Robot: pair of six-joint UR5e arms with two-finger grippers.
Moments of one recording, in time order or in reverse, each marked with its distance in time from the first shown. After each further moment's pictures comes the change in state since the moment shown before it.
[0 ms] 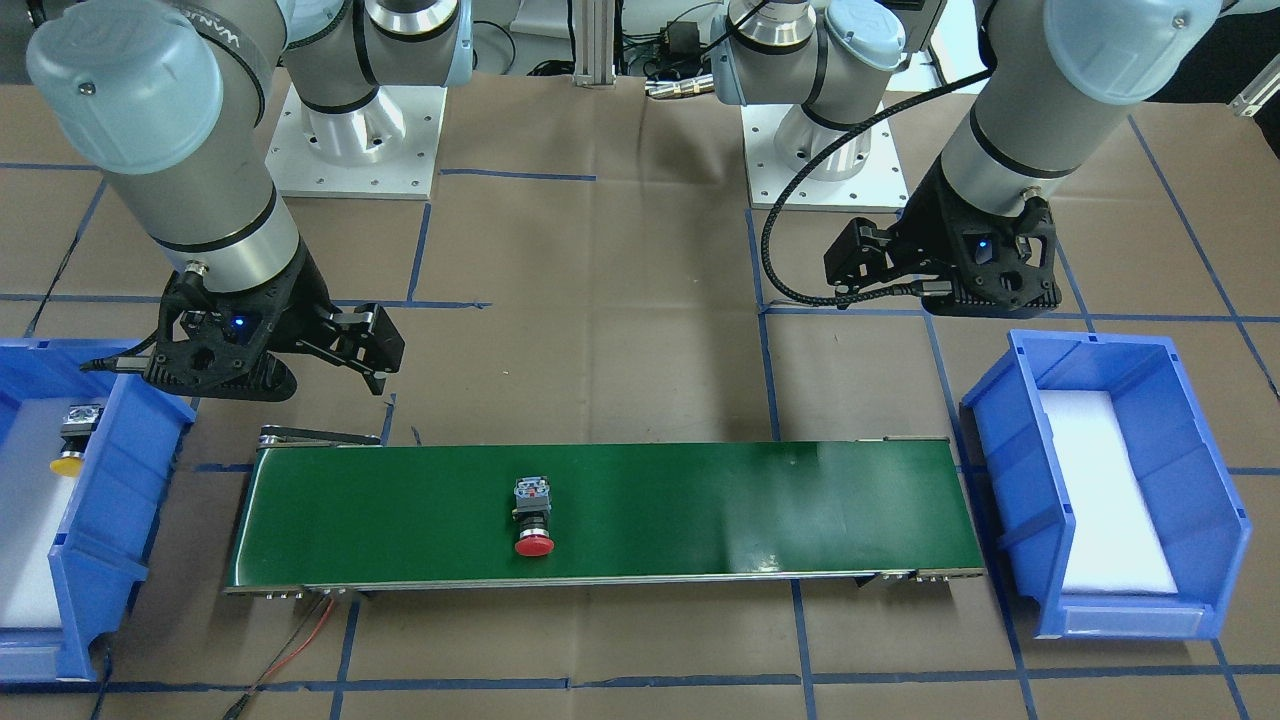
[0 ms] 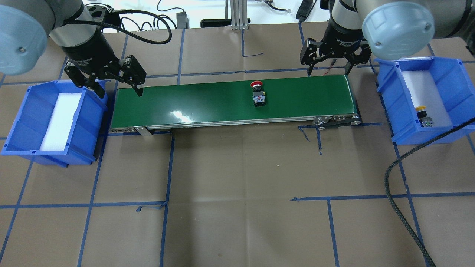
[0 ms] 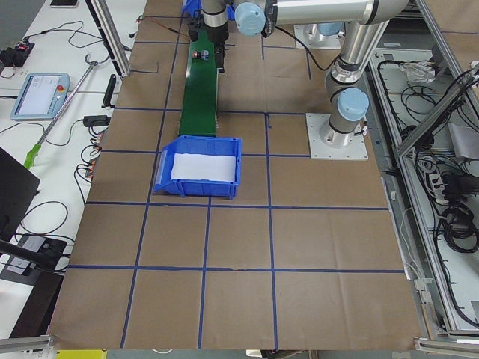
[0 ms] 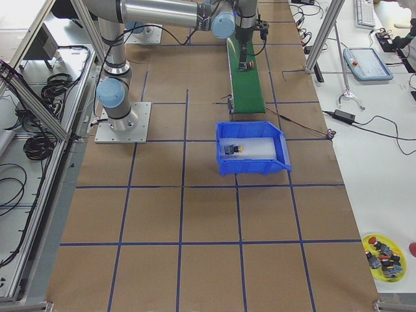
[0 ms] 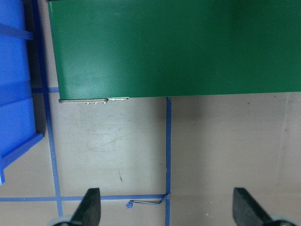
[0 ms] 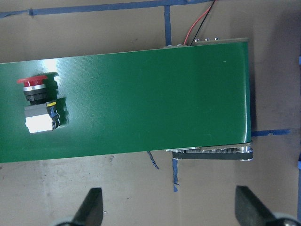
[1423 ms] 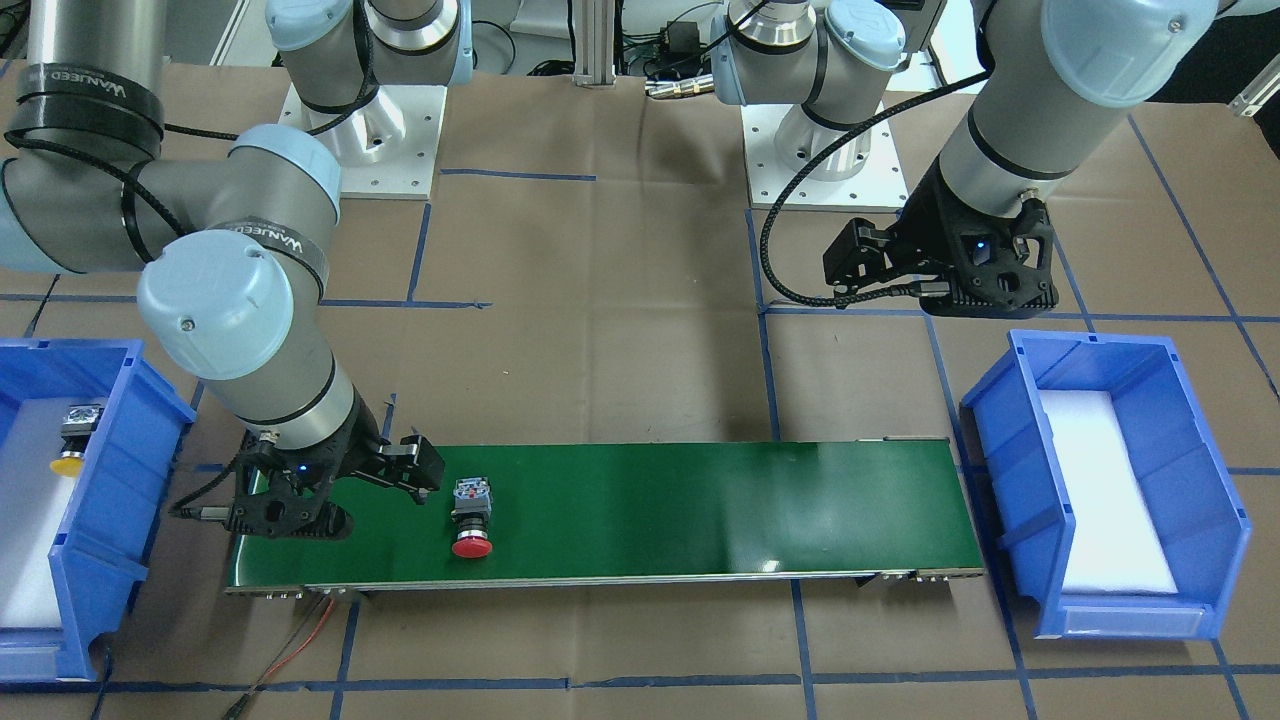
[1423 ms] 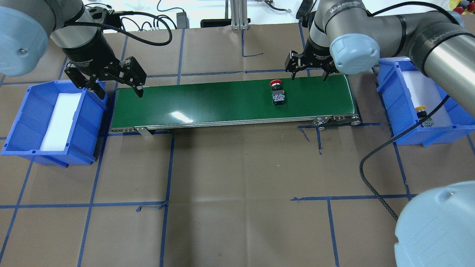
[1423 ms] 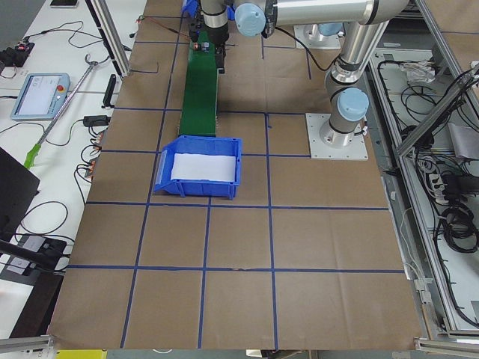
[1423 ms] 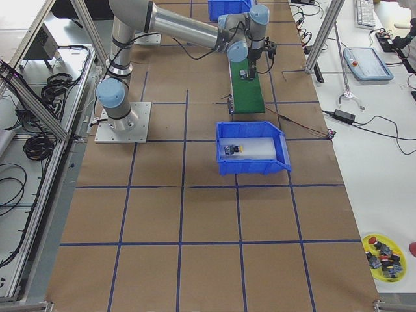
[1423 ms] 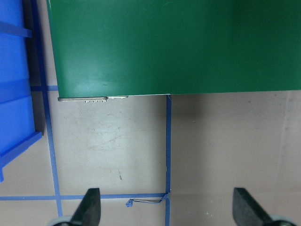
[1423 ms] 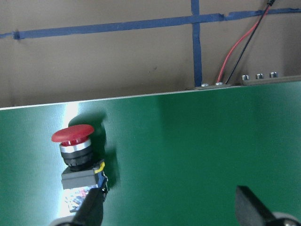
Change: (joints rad) left arm 0.000 0.001 -0.005 0.000 0.000 0.000; right arm 0.019 0.214 0.010 -0.245 0.045 0.032
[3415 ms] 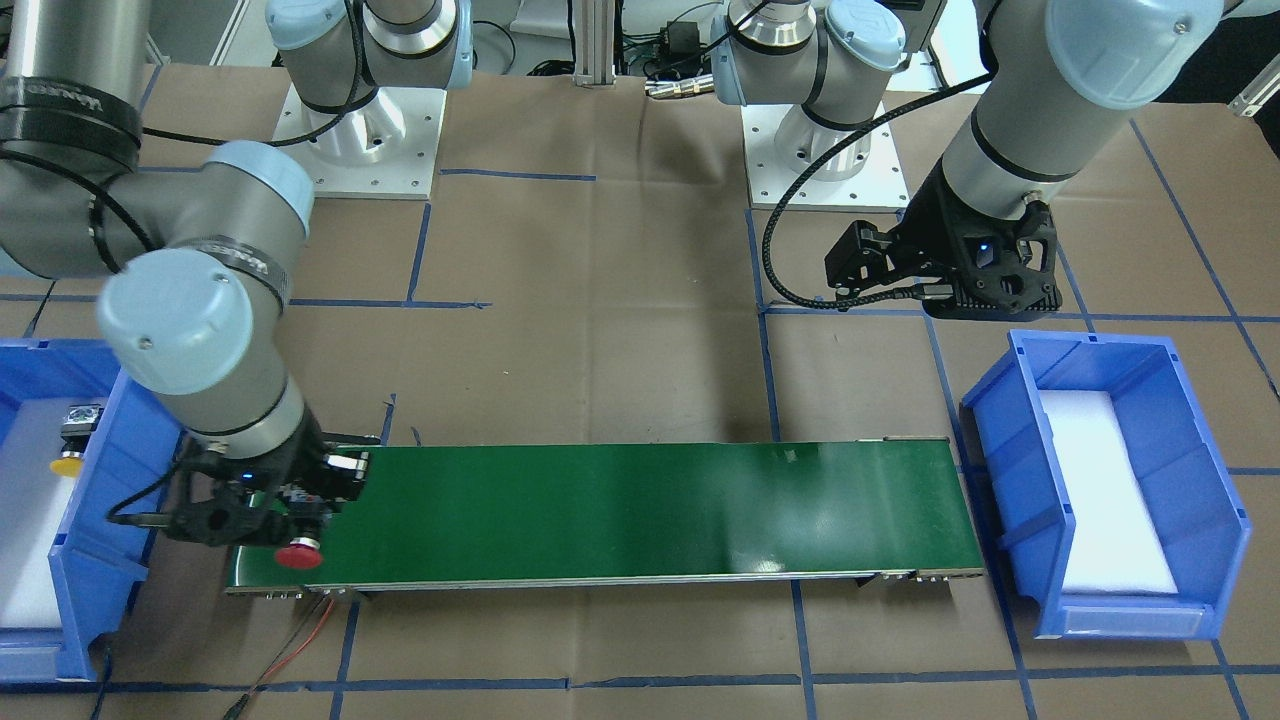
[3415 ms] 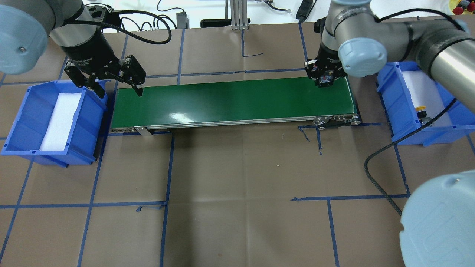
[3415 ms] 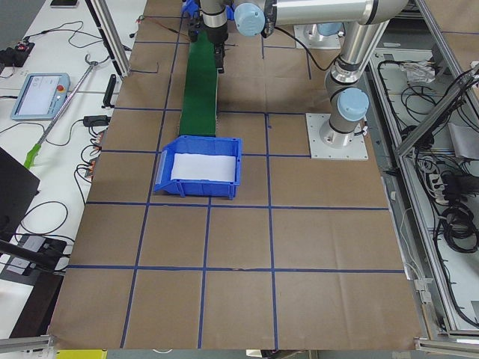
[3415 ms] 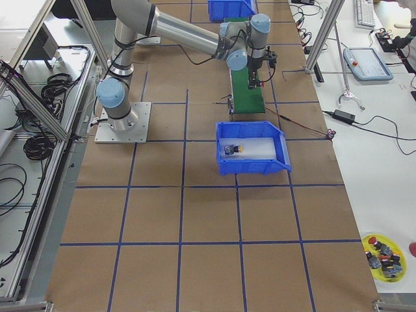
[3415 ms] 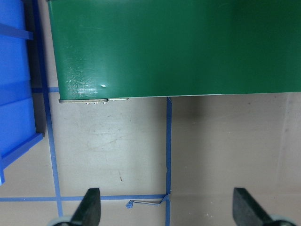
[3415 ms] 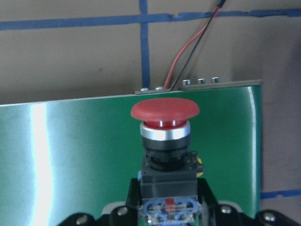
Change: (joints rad) left arm 0.002 -0.005 0.007 0.000 0.000 0.000; right arm -0.088 -0.031 0.015 0.019 -0.113 -0.111
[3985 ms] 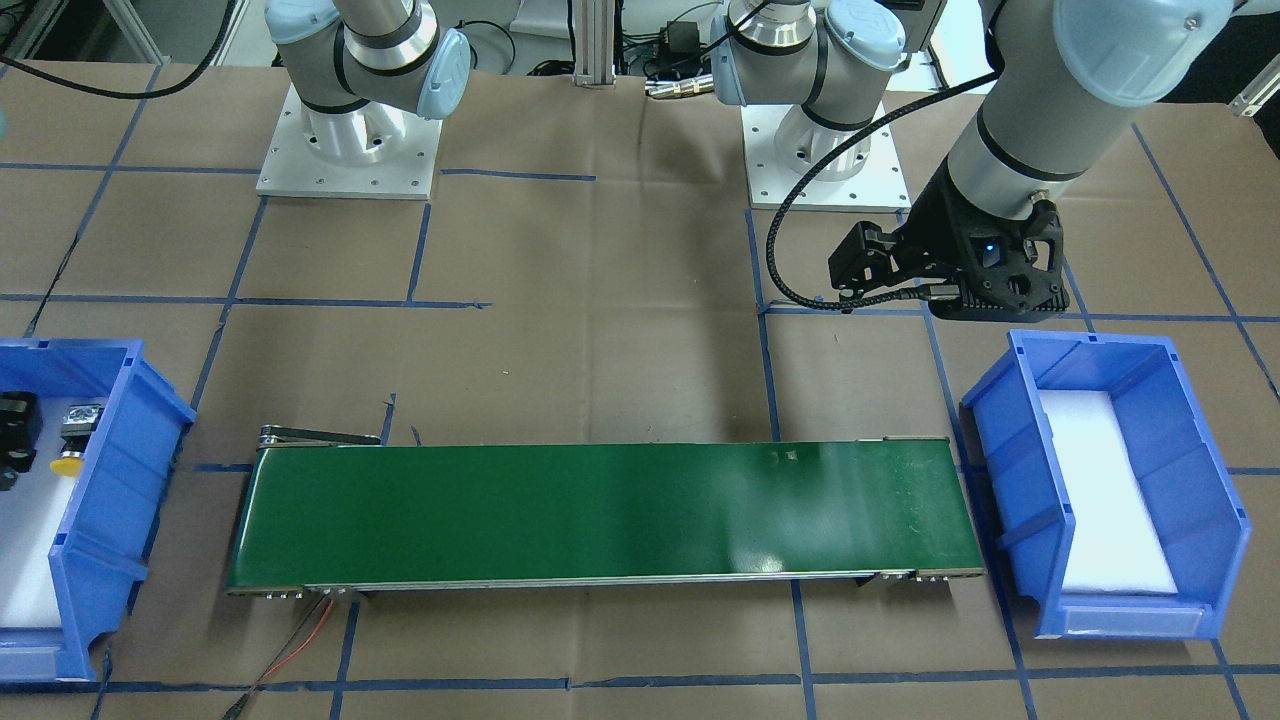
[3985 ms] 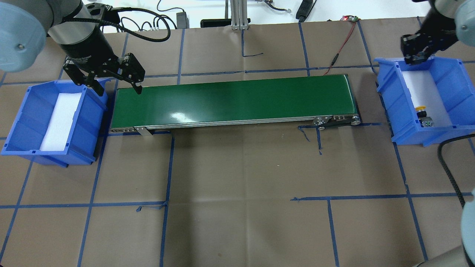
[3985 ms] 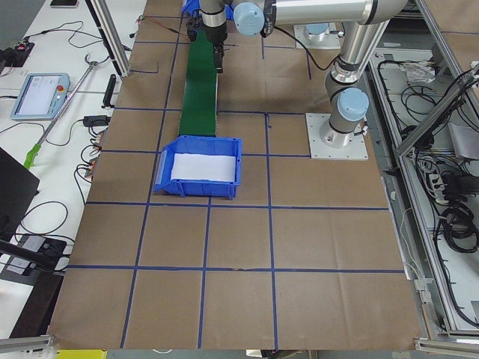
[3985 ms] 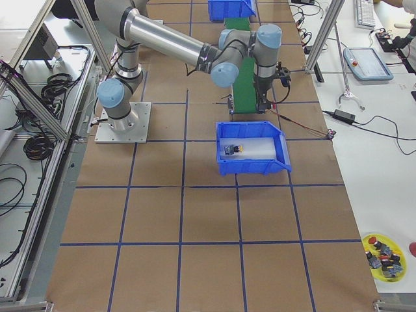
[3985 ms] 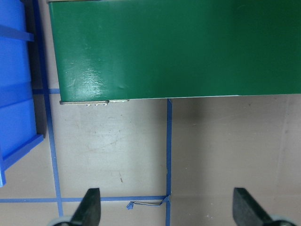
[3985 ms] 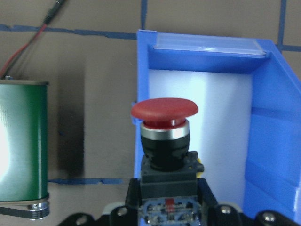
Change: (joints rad) left arm 0.003 -0.004 0.012 0.000 -0.002 0.001; right arm -0.366 -0.075 -0.043 0.069 -0.007 -0.485
